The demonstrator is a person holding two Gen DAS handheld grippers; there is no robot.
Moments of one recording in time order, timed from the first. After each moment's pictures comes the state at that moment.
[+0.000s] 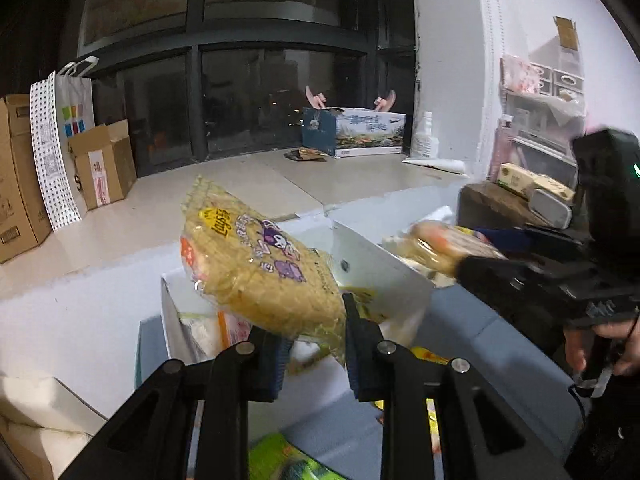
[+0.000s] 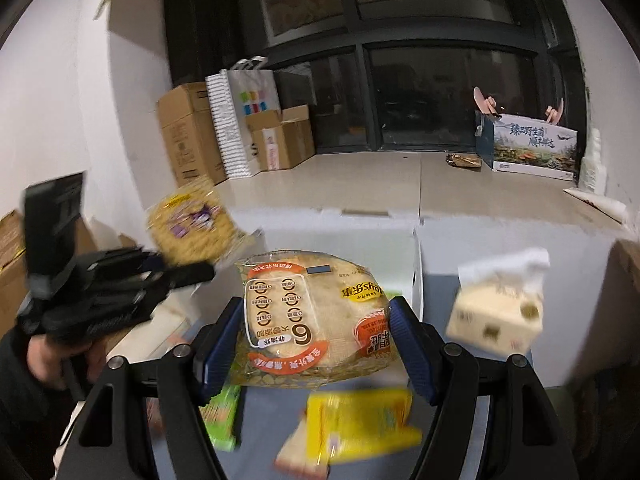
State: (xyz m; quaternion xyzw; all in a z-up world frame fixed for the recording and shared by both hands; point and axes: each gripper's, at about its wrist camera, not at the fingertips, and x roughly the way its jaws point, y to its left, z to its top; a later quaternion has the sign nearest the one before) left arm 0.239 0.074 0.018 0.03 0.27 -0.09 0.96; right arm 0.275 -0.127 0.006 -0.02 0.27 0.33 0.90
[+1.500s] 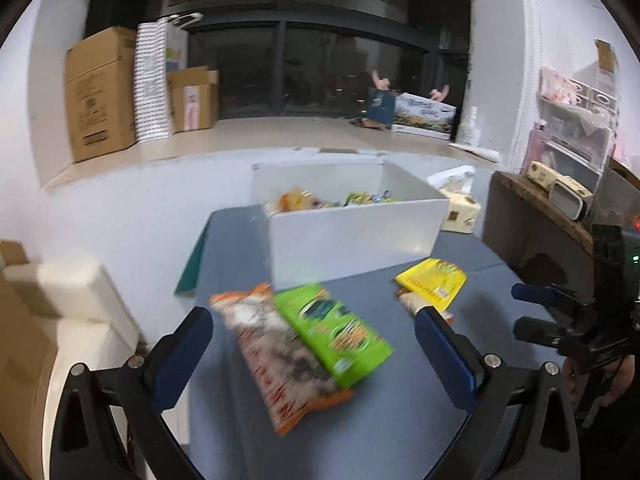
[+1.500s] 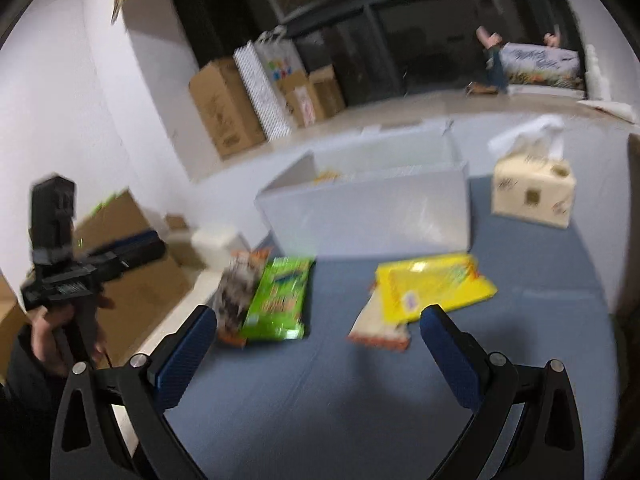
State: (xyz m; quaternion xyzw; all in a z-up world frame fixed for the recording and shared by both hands) left arm 0.040 0.100 -0.038 -0.05 0.30 0.02 0.95; right arm 0.142 -0.158 -0.095 0.02 0.33 0.40 0.86
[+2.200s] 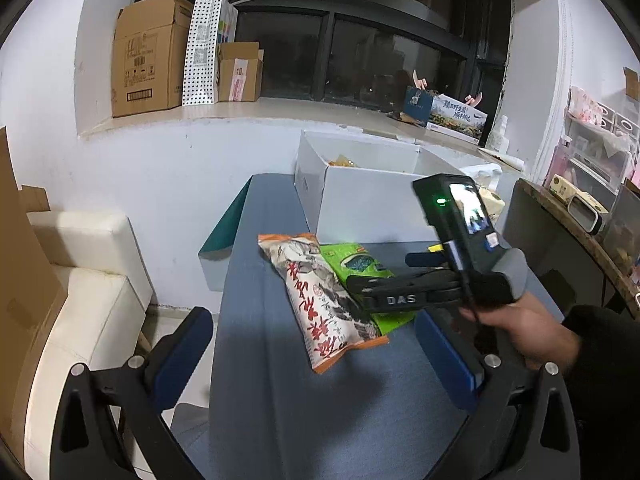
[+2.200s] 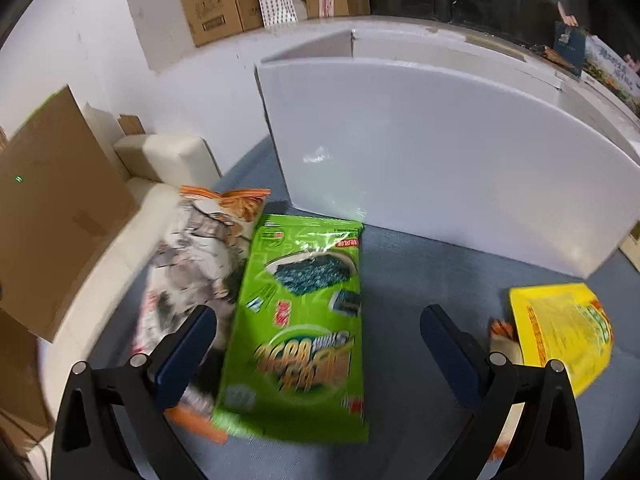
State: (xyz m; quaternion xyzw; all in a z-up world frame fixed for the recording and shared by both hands) left arm -0.002 0.127 -0.080 -0.10 0.31 0.06 0.94; right arm 0.215 0.032 -0.168 -0.14 0.43 0.33 0.83
